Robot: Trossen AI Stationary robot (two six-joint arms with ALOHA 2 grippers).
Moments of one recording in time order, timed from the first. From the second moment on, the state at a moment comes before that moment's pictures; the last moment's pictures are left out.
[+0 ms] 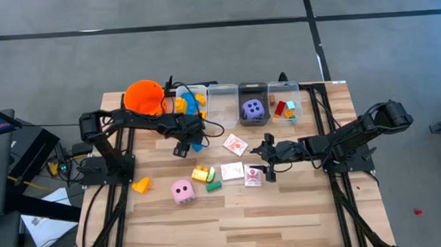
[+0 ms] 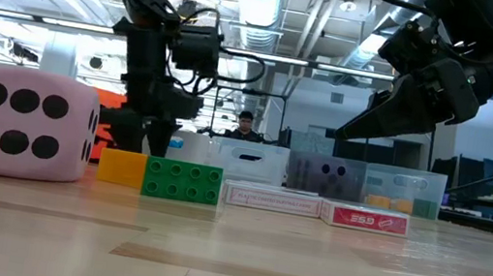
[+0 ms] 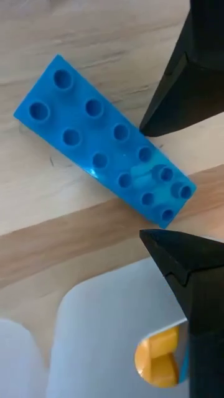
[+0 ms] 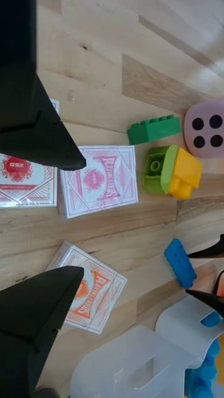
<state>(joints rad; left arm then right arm) 0.32 1.74 0.92 -0.55 -0.18 0.65 0.15 1.34 0.43 0.36 0.23 0.04</state>
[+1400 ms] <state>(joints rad) 0.31 1.69 0.93 -0.64 -0.01 0.50 0.15 1.34 0.43 0.36 0.23 0.05</state>
